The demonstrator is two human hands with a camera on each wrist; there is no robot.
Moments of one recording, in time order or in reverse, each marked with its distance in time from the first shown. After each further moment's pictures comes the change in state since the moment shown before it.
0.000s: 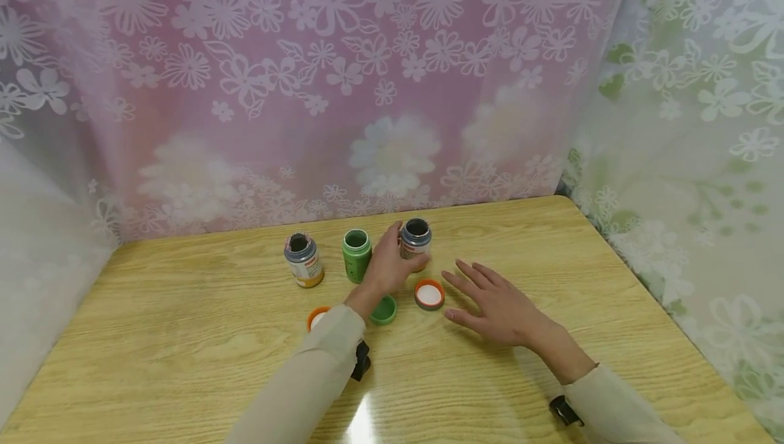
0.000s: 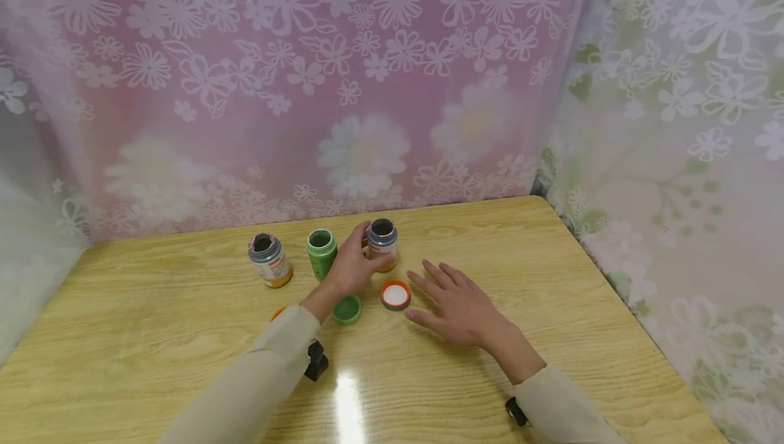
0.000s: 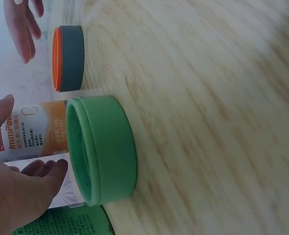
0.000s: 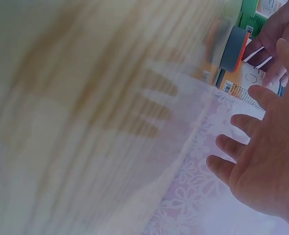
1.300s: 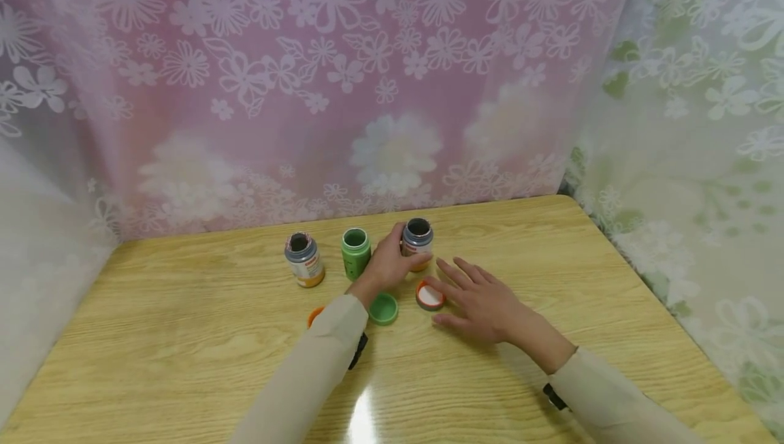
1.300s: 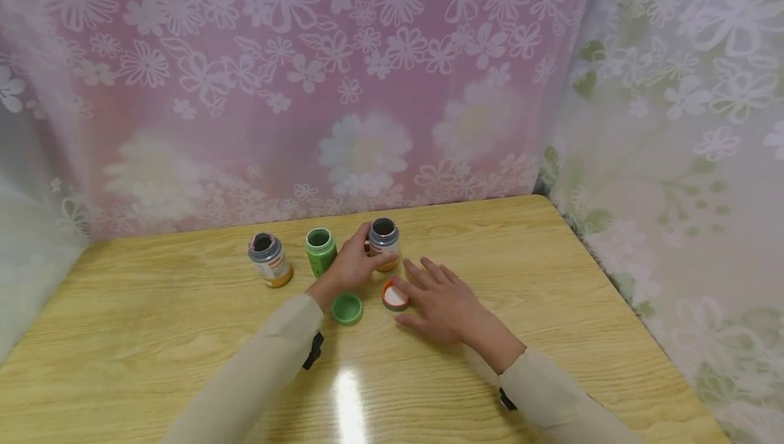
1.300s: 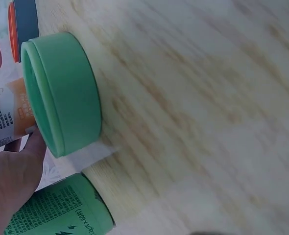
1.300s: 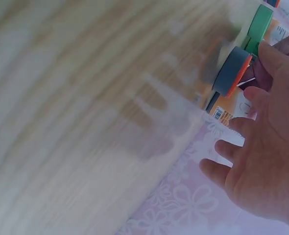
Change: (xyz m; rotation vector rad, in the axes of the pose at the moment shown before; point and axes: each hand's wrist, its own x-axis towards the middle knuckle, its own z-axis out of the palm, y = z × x) left_hand 0.014 -0.011 0.000 -0.029 -0.108 0.014; right_hand 0.020 -0.015 0.000 -0.162 -0.083 -0.102
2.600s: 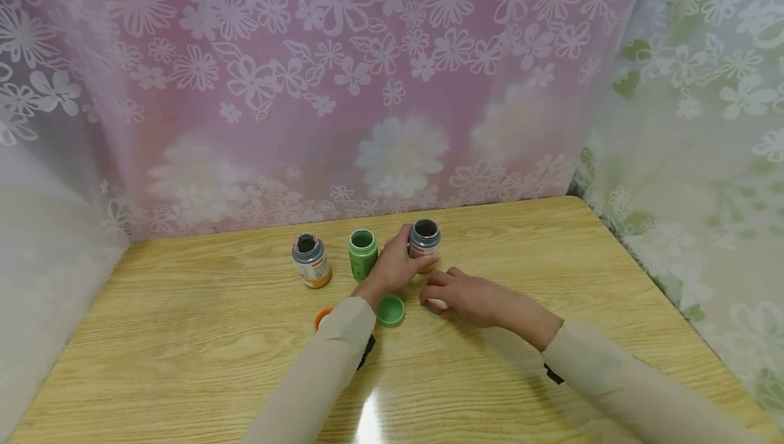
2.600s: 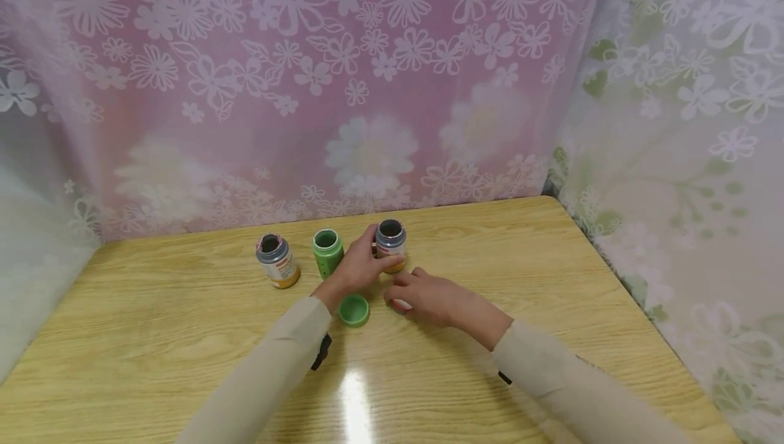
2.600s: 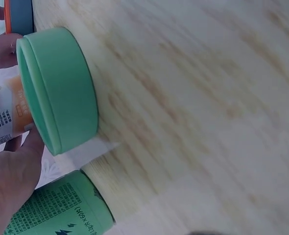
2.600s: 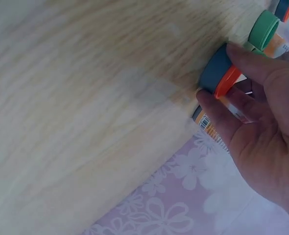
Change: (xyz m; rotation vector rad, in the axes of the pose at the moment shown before) left_hand 0.001 -0.002 0.000 0.030 0.009 0.054; right_hand 0.037 0.000 -0.010 0.033 0.013 -0.399
